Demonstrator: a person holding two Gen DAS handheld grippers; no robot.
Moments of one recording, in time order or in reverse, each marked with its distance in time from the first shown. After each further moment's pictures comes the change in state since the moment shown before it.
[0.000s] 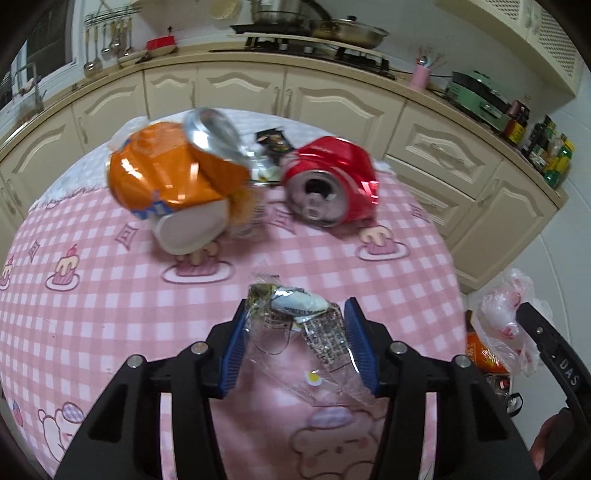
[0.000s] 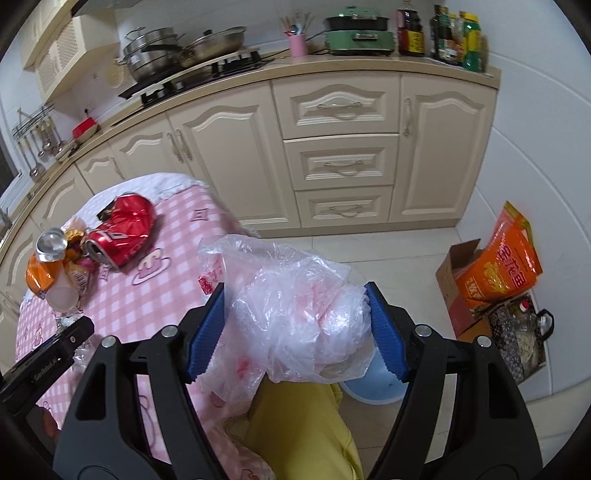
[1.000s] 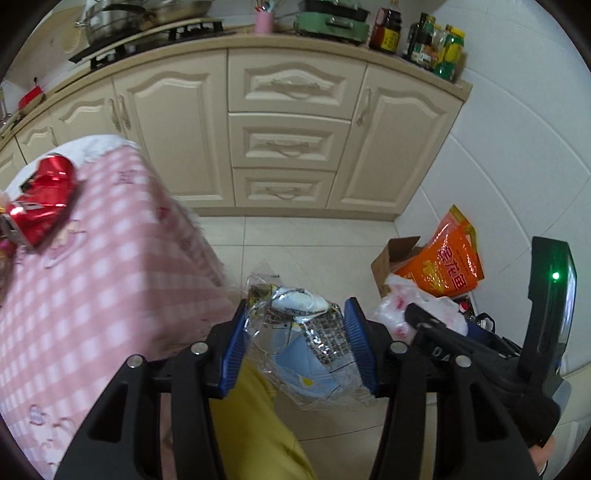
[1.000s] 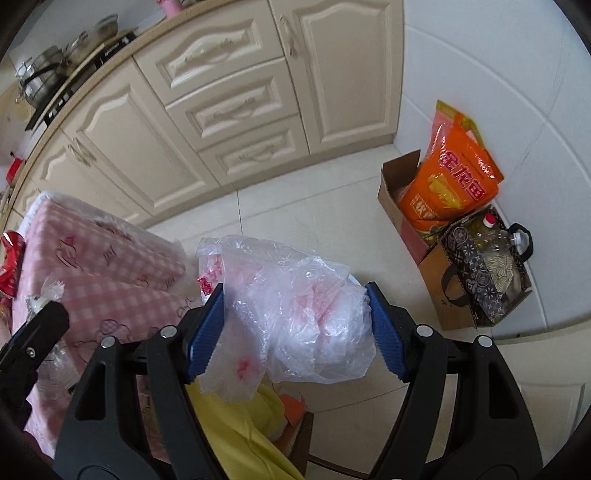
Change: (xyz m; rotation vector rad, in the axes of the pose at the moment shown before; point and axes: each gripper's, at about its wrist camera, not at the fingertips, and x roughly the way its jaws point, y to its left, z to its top) left arm 0.045 -0.223 -0.048 0.353 0.119 -0.235; right arm 0.072 -0.177 -0.027 0.251 0.245 -0.122
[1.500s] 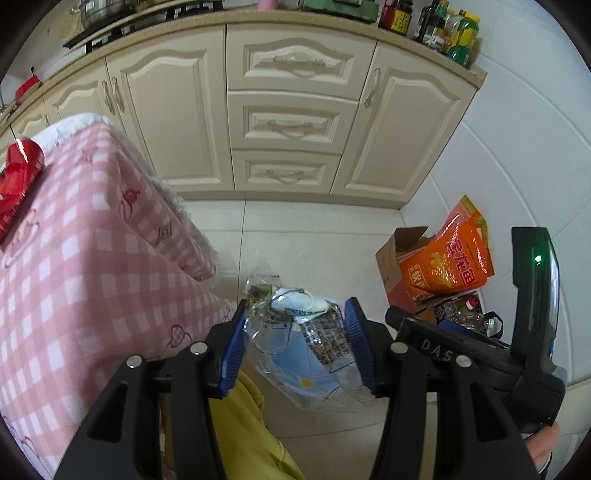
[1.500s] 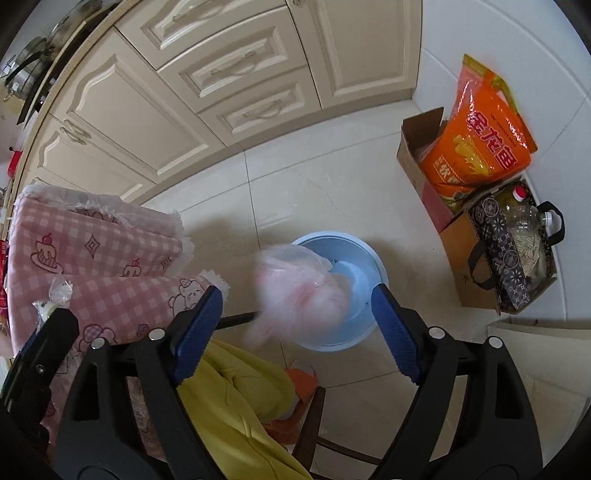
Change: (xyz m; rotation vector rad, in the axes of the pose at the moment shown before) left arm 0.046 0.000 0.004 -0.025 0.072 0.012; right arm 0.059 -0.013 0.015 0.032 0.182 0.046
